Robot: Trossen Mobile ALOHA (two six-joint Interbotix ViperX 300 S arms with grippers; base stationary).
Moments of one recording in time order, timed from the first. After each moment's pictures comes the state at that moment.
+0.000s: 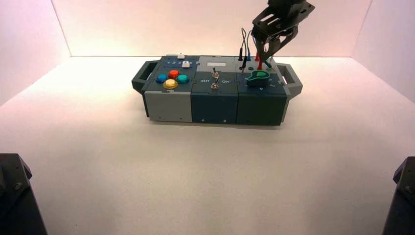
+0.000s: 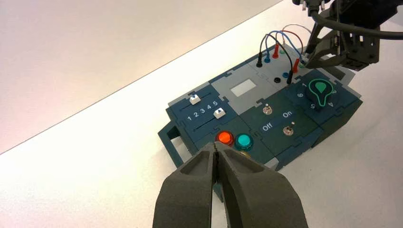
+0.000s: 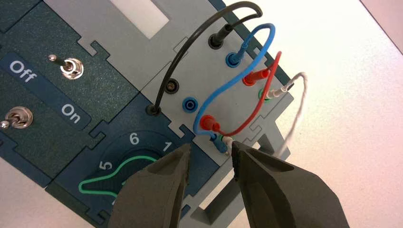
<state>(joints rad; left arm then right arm) -0.44 -0.79 1.07 -0.24 0.31 0.42 0.43 0.08 0.59 -0.21 0.50 -0.14</state>
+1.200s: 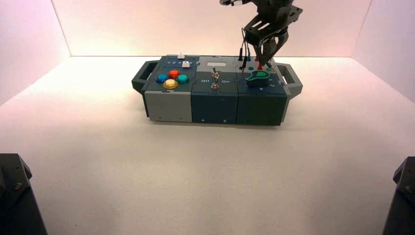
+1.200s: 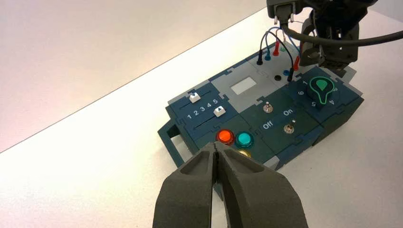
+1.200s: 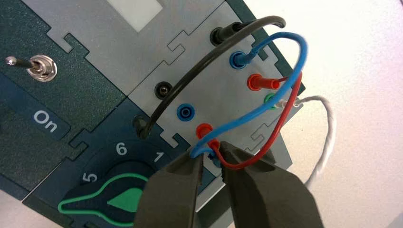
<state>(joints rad) -0.44 -0.78 1.07 -0.23 0.31 0.42 0.44 0.20 0.44 -0.25 0.68 -0.13</state>
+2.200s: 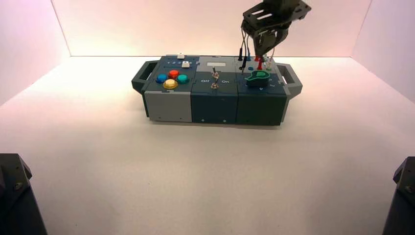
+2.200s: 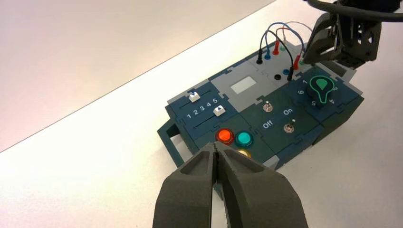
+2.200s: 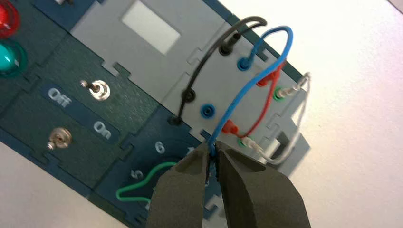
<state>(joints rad) -0.44 -0.78 1.07 -0.23 0.31 0.42 0.46 0.05 0.61 -0.15 0.47 -0.01</state>
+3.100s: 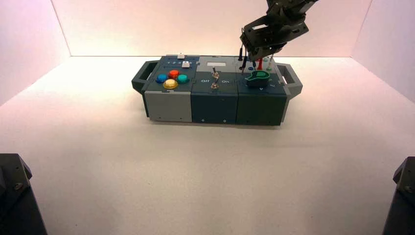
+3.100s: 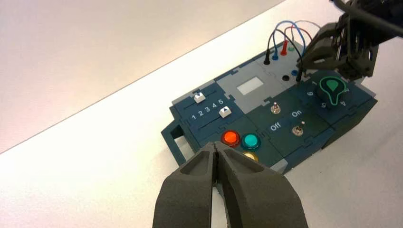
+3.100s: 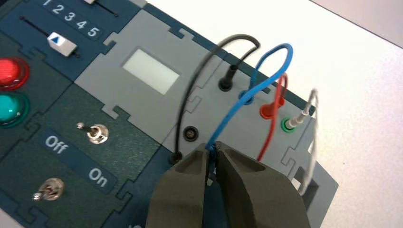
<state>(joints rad) -0.44 -0.73 1.10 -0.23 0.21 0.42 0.42 0.10 0.75 -0.10 0.01 -0.01</state>
